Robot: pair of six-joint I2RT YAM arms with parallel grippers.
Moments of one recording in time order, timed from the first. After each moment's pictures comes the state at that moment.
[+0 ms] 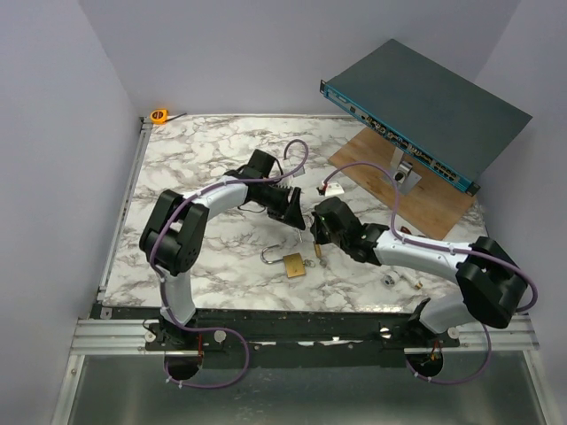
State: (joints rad) left arm -0.48 1.88 1.25 -0.38 0.85 -0.15; right arm 0.86 1.44 0.78 -0.02 0.32 0.49
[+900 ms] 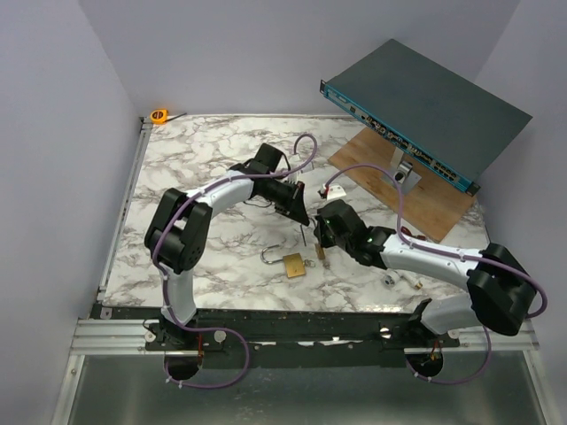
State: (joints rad) left arm -0.51 1.92 1.36 -0.44 0.94 -0.09; right arm 0.86 1.38 0.75 -0.04 0.30 0.43
